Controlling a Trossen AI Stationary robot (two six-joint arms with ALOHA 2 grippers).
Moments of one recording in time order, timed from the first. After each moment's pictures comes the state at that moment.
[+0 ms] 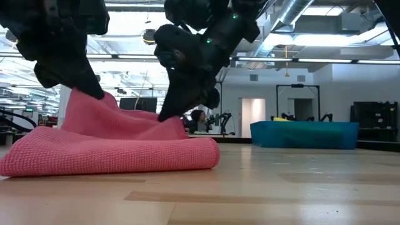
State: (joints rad) left arm -0.60 1.44 0.76 -0.34 -0.55 -1.07; right arm 0.11 2.10 1.51 -0.38 -0.10 0.34
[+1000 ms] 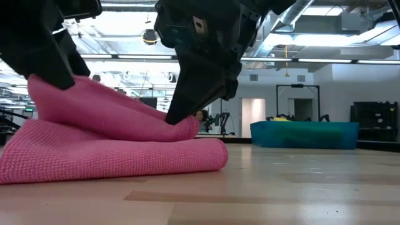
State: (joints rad) left arm -0.67 1.56 0.76 0.02 -0.32 -0.83; right arm 0.32 2.10 1.51 -0.43 0.05 0.41
